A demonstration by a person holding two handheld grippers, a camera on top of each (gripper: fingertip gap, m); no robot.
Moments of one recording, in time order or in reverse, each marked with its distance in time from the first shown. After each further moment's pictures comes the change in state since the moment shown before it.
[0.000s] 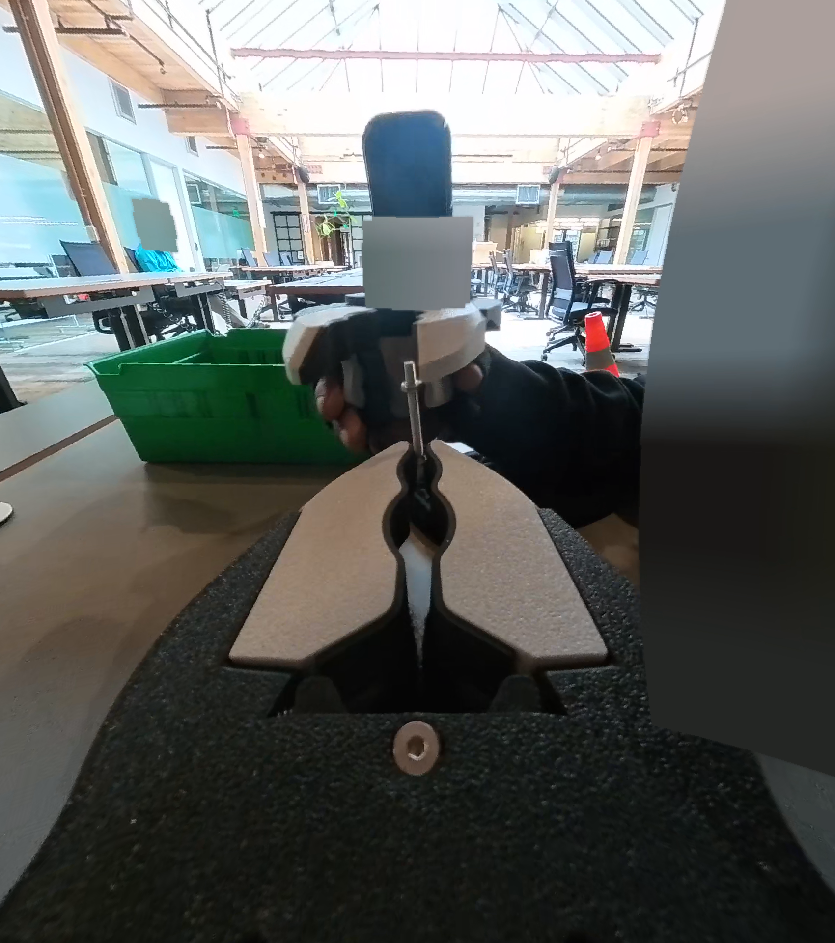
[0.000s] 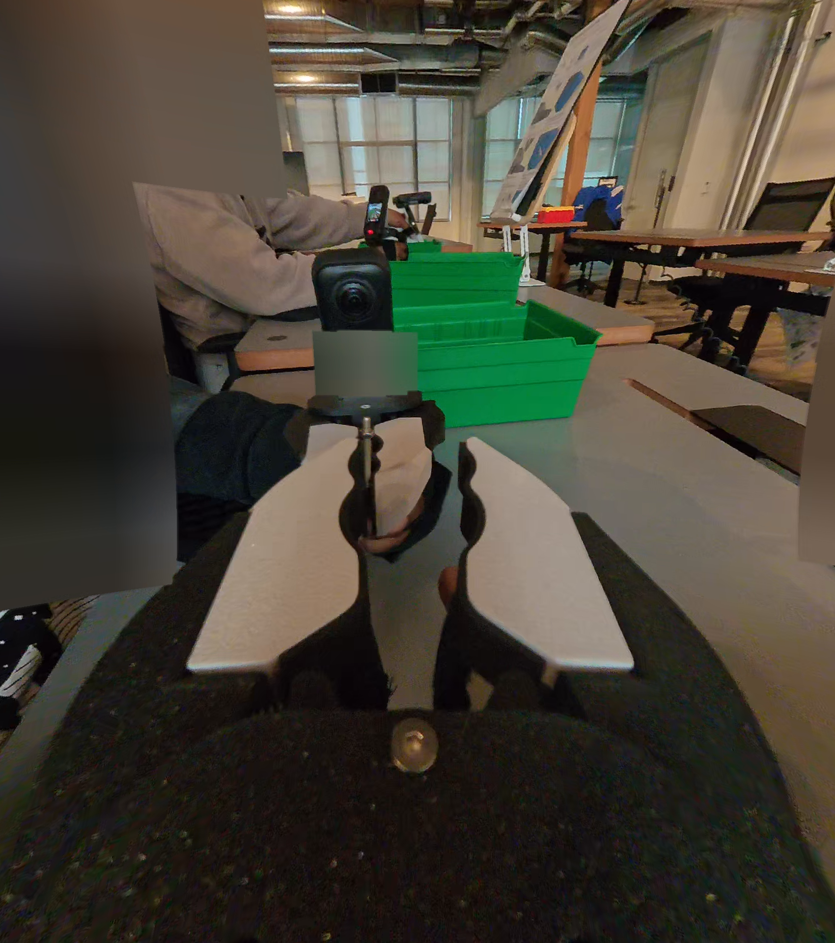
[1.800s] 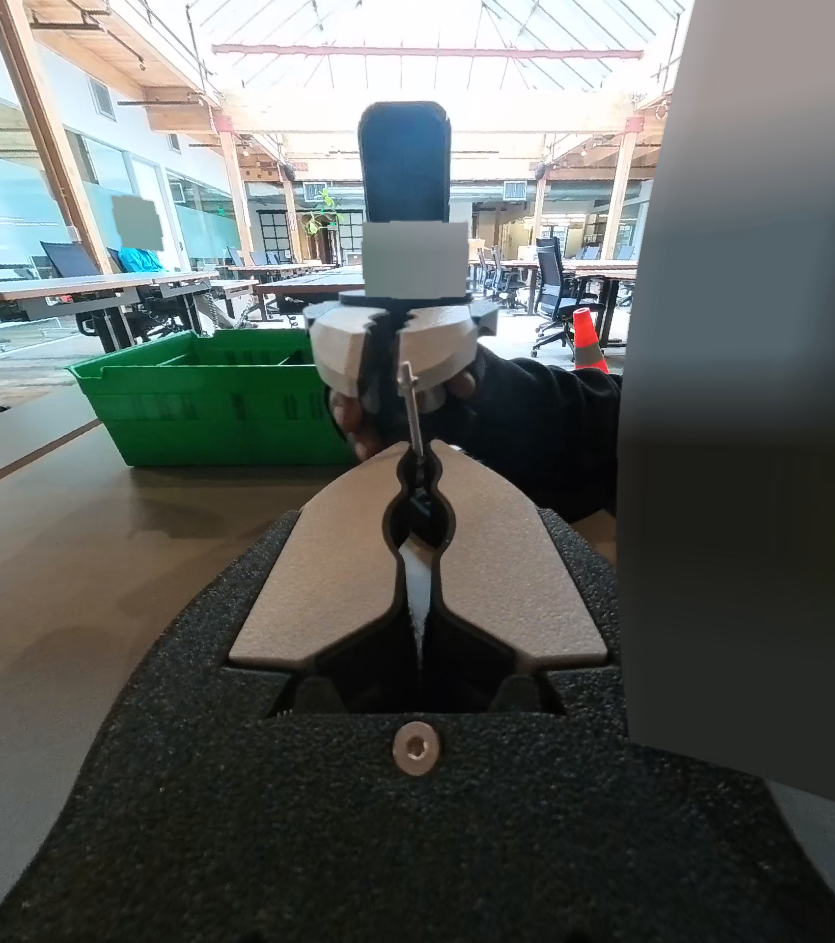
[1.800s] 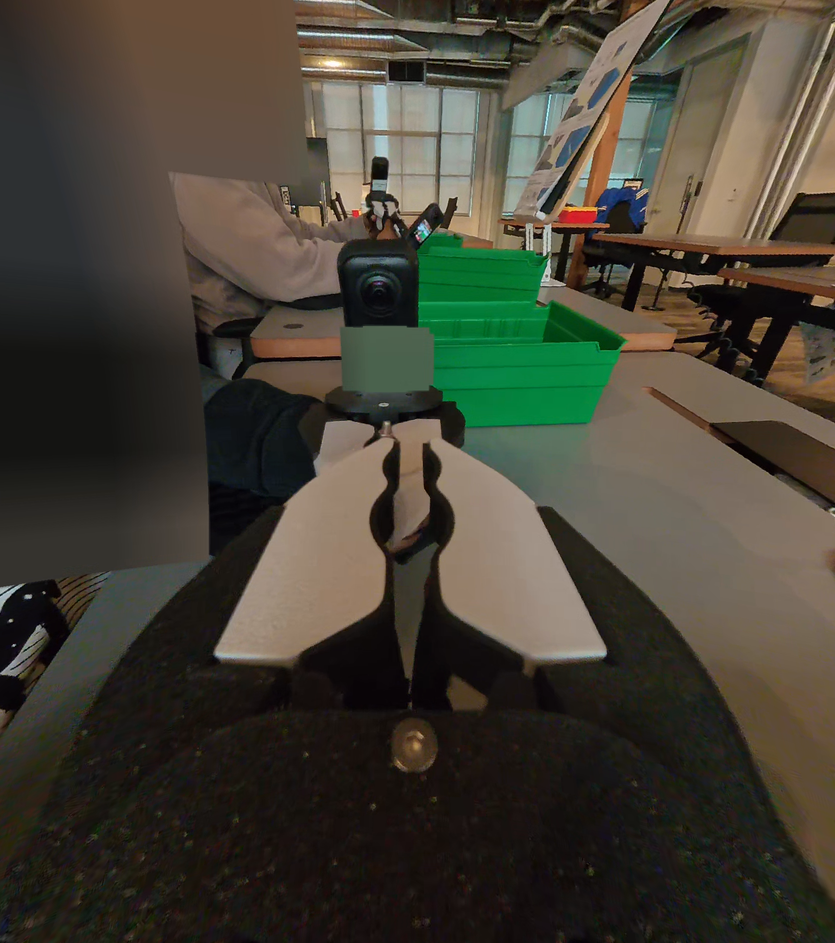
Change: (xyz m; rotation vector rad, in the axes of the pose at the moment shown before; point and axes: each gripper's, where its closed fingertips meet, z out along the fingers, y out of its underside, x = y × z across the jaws) left arm 0.005 0.000 0.000 -0.004 0.026 0.007; right arm -0.011 0.002 0.005 -0.013 -0.039 -0.042
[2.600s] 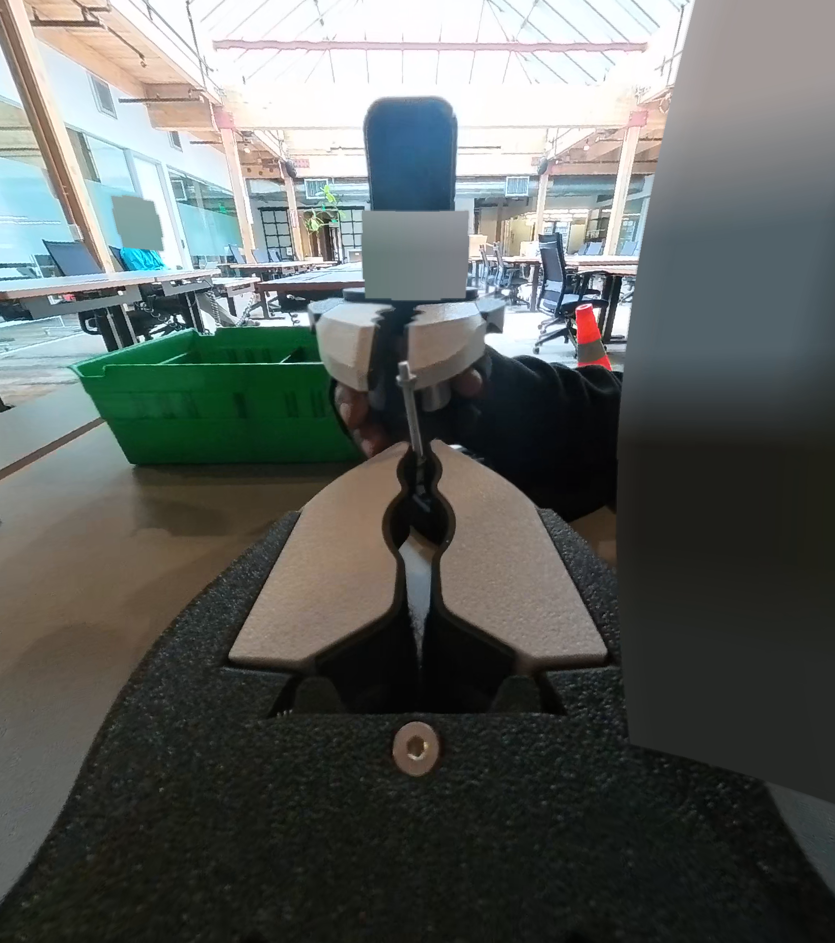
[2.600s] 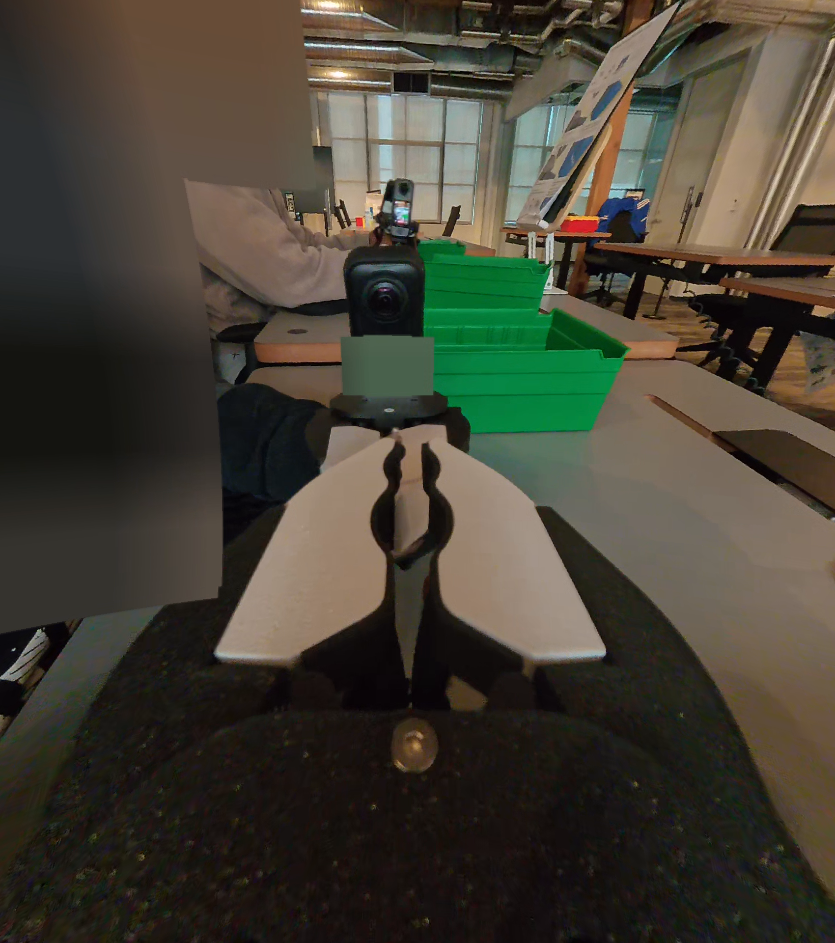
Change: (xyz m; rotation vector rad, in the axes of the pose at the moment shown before) left arm -0.001 0.001 0.000 -0.005 -0.004 0.004; right arm -0.003 -0.002 0.002 0.014 -0.005 -0.007
